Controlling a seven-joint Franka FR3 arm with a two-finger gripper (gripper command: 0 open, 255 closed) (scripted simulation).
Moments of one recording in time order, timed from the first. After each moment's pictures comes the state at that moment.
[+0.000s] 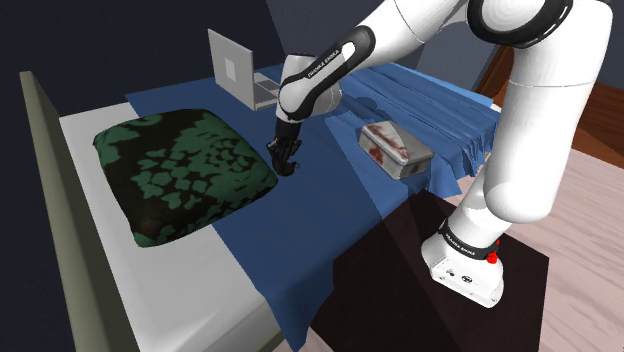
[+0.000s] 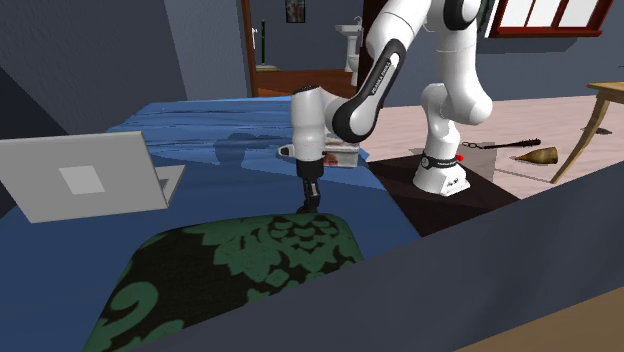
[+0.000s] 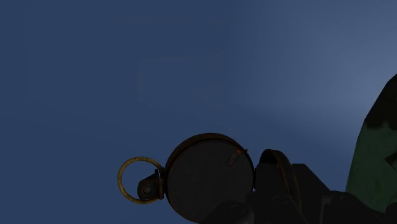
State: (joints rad) arm 0.11 0.31 0.10 -2.15 0.24 2.50 0.12
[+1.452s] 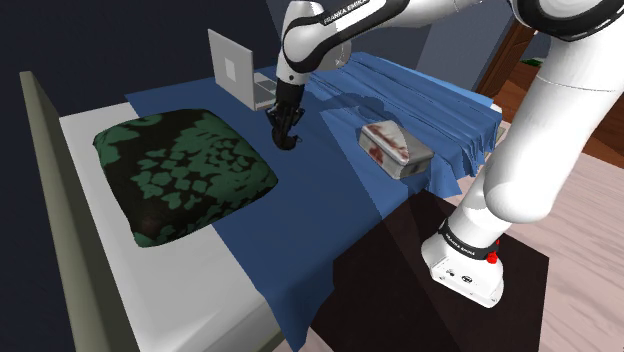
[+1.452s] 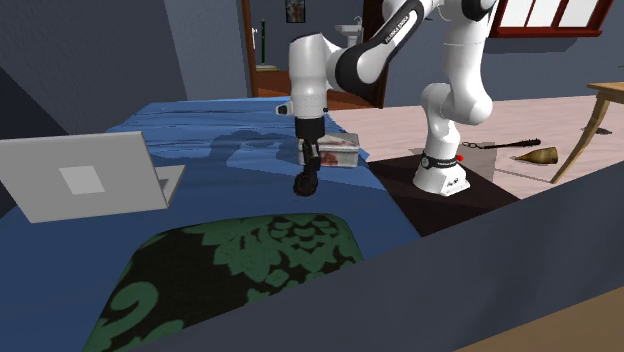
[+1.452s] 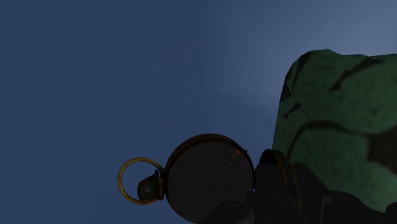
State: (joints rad) arm 0.11 0.13 0.09 -2.08 0.21 2.25 0.17
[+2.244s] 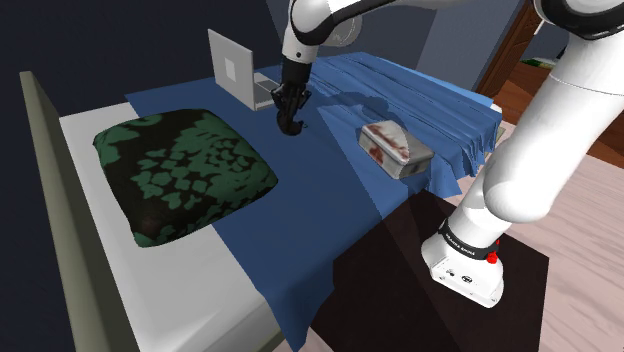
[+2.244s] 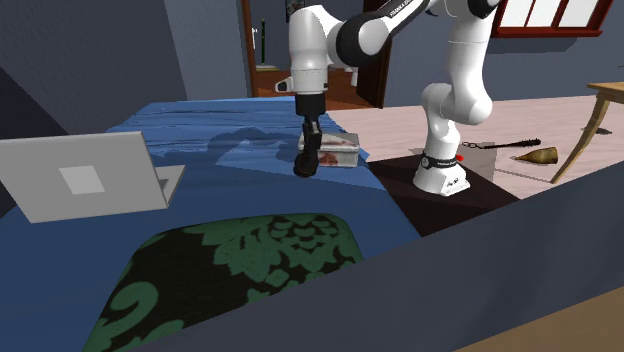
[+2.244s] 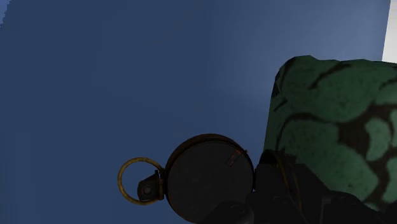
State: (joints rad) arm 0.09 0.04 0.08 -2.04 0.20 2.12 0.17
